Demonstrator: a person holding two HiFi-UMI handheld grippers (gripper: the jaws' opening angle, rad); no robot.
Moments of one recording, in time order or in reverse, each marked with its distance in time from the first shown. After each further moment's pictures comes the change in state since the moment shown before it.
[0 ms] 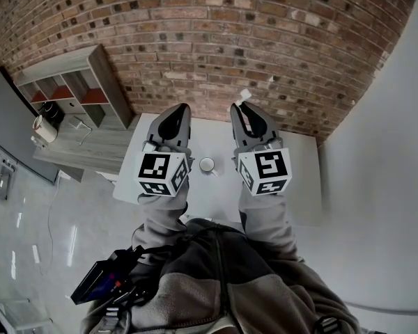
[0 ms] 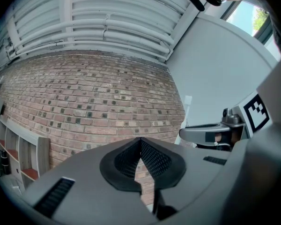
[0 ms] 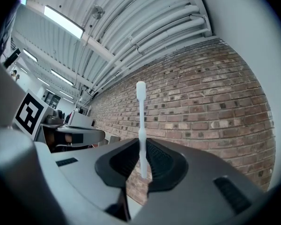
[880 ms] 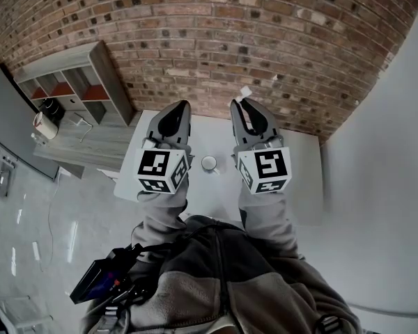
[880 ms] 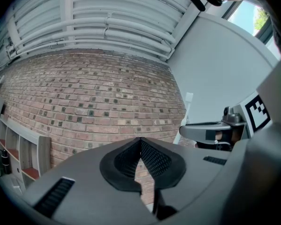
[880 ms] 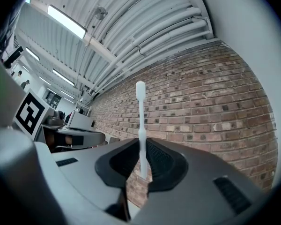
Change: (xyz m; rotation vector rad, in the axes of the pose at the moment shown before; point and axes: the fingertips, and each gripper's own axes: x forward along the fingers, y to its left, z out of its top) left arm 0.003 0.010 -0.006 0.000 0.007 0.009; right arm 0.010 0.005 0.001 -0.021 -0.034 0.004
